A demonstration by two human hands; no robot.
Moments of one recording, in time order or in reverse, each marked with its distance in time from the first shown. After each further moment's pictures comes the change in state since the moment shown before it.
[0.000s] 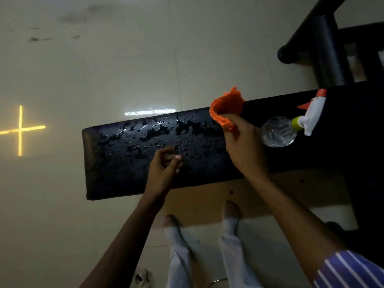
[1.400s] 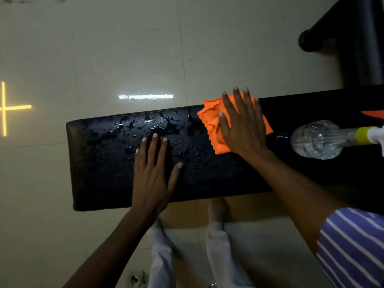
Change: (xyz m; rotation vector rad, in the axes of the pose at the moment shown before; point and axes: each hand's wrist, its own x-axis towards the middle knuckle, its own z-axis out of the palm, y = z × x) left_hand 0.074 -0.067 -0.048 1.197 0.172 0.579; right_hand 0.077 0.091 0.109 -0.783 -0.182 -0.178
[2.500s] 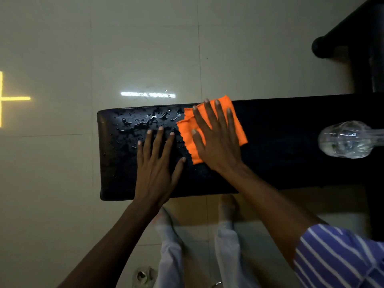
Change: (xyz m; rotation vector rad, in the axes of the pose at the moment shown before) left_hand -0.008 -0.071 -0.023 -0.022 0.023 0.010; right_hand -0.032 -0.144 0.012 0.057 -0.067 -0.168
